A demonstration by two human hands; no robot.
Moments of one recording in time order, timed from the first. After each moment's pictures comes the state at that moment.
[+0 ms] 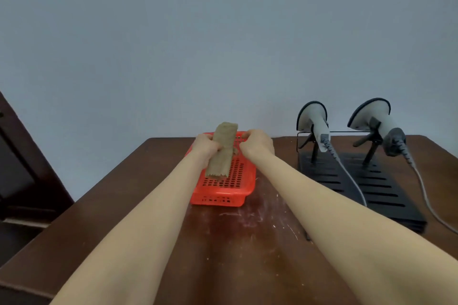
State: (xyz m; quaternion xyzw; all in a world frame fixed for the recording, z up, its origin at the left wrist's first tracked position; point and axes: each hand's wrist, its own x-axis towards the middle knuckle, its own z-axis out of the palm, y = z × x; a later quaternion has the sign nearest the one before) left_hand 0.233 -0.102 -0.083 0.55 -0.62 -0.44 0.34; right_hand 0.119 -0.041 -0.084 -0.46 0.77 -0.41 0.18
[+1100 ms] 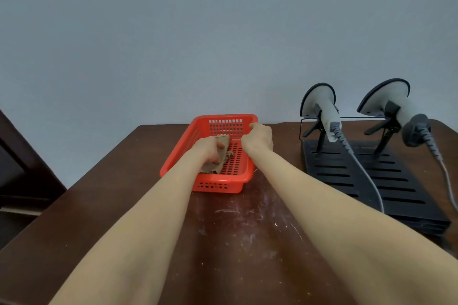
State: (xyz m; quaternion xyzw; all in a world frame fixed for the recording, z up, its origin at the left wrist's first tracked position) left_hand 0.223 -0.139 -0.121 0.55 -0.82 -0.15 0.00; right_hand 0.110 -0.067 -0.113 -0.38 0.77 -0.47 0.22
